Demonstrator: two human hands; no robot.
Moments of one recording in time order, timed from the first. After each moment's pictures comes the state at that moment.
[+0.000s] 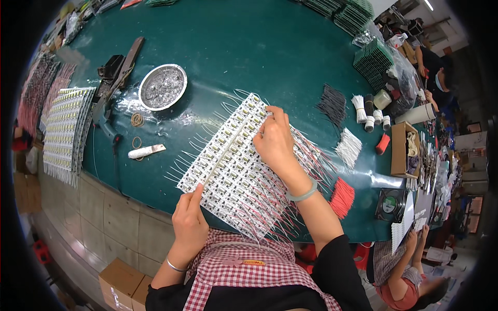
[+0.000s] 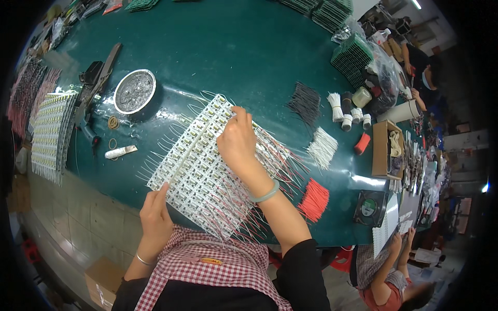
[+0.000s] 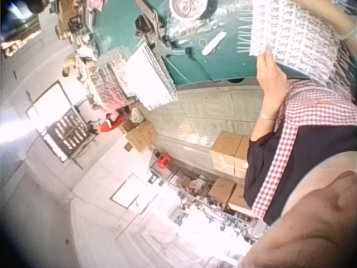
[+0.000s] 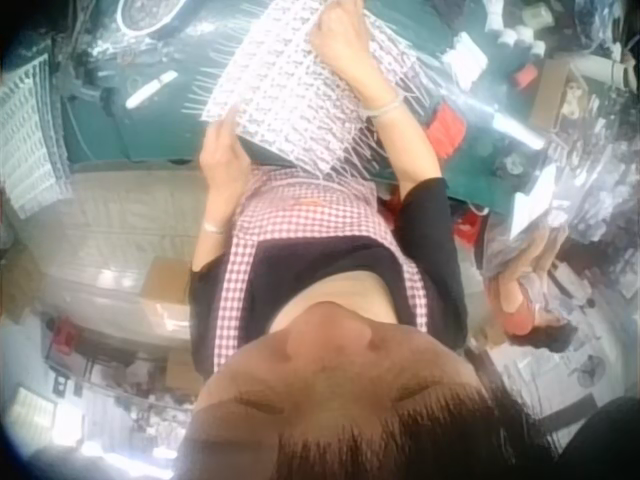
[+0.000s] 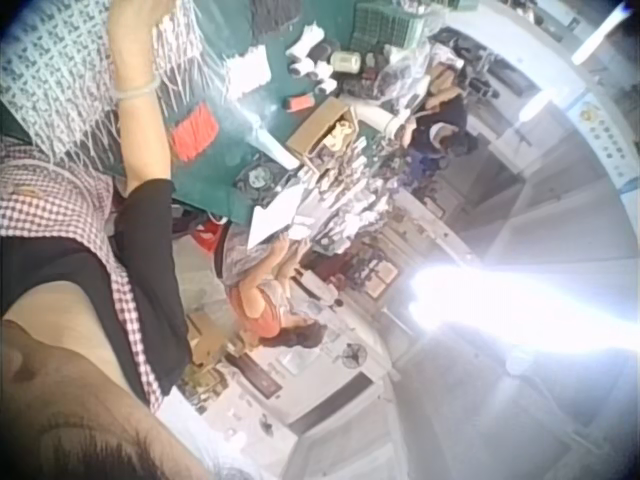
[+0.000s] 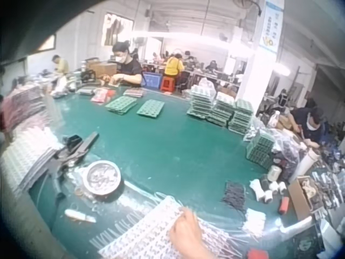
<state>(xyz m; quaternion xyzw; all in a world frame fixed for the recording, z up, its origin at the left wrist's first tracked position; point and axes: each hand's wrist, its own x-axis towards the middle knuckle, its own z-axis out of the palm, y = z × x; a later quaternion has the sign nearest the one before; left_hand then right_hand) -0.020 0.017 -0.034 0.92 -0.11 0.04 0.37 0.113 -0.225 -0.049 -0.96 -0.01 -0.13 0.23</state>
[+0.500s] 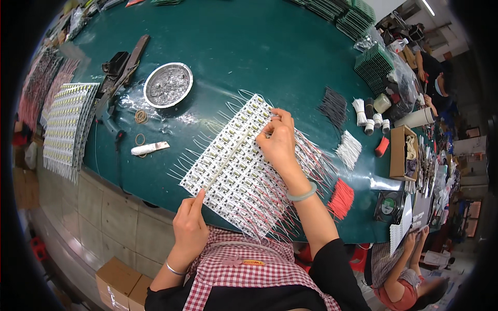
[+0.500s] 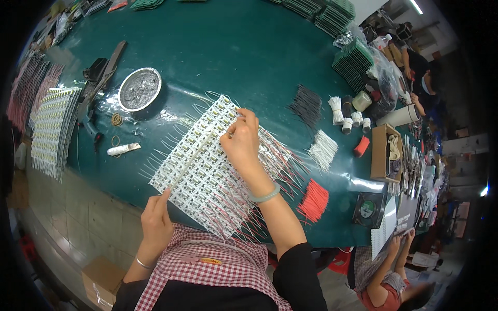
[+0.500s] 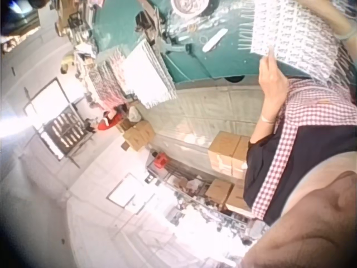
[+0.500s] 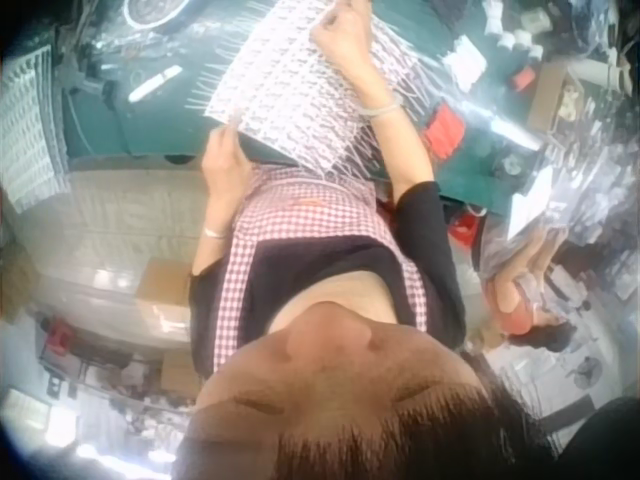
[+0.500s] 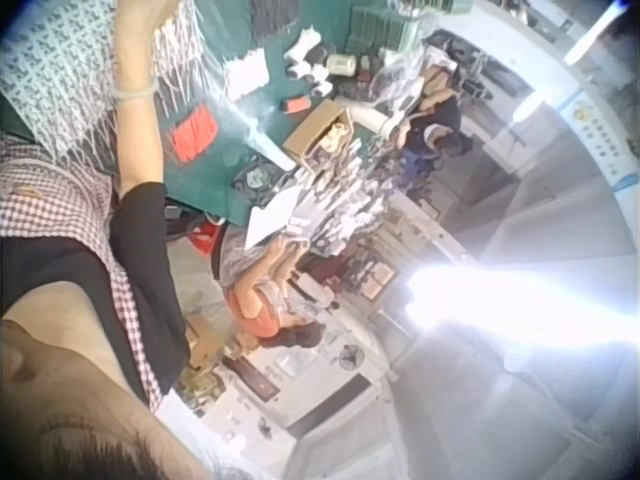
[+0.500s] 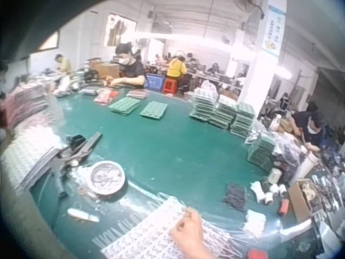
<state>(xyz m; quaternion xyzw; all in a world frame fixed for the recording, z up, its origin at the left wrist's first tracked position) -0.033 0.025 -0.034 0.92 -0.12 0.05 0.37 0.110 -0.227 -0.061 -0.93 0.02 -0.17 0.34</state>
